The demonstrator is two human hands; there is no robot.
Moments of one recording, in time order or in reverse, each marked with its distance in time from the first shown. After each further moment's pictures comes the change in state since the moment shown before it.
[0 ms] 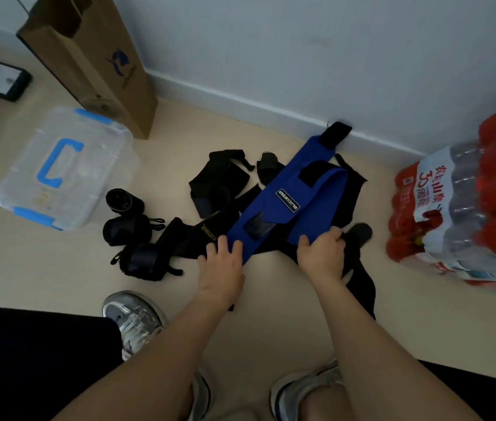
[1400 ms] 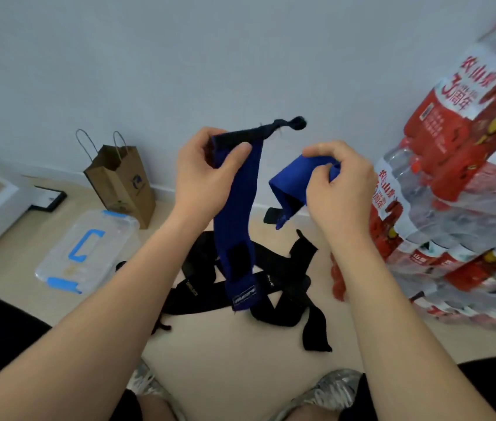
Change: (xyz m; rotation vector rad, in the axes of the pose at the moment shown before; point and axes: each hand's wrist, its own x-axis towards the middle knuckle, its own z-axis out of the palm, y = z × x) left_hand -0.131 0.067 -0.333 -1.229 0.859 0.523; right_hand -0.174 -0.119 -0.271 0.541 0.530 -0.873
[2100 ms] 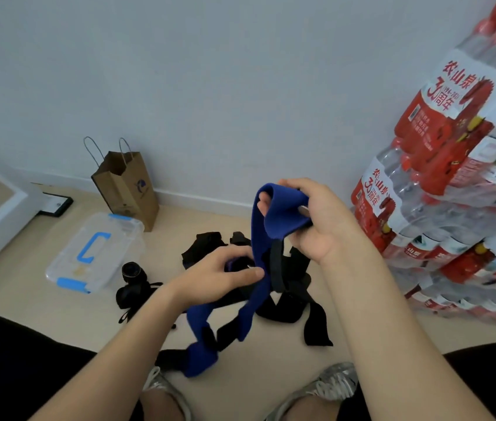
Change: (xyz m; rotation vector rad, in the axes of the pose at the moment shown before) left_hand -0.103 -0.050 -0.033 0.099 -0.895 -0.210; right_hand -0.030 -0.024 -0.001 1.012 -0.308 1.041
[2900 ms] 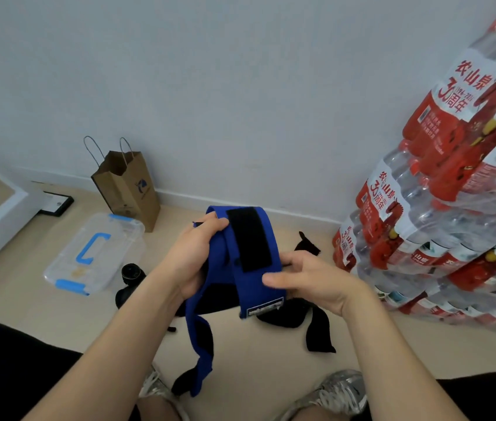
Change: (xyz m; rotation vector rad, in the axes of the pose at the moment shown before) left_hand 0.014 0.025 -0.017 -0.901 0.456 -0.258; right_hand 0.039 0.050 -0.101 -0.854 -0.570 0.147
